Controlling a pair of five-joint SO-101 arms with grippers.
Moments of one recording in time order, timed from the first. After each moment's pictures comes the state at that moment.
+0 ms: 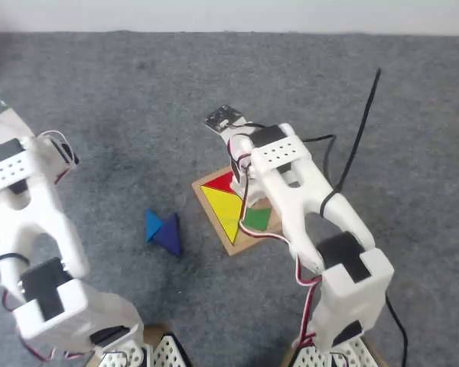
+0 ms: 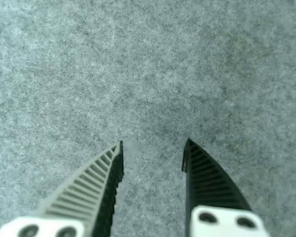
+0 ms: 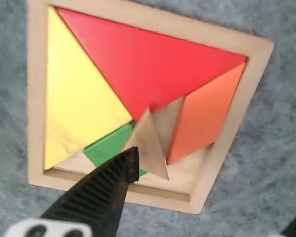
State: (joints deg) left arm -35.5 3.3 16.4 62.6 13.1; right arm -29.1 15.2 4.6 72.7 16.7
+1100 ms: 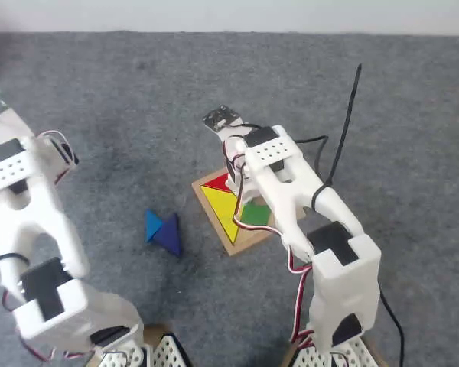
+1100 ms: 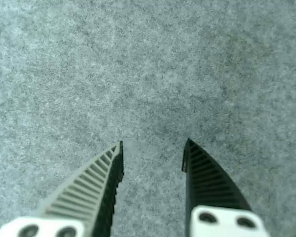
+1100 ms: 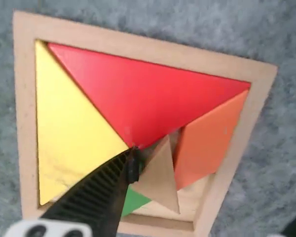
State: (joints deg) left arm -35.5 3.3 16.4 62.6 13.1; right arm -29.5 21.7 1.5 68.4 13.3
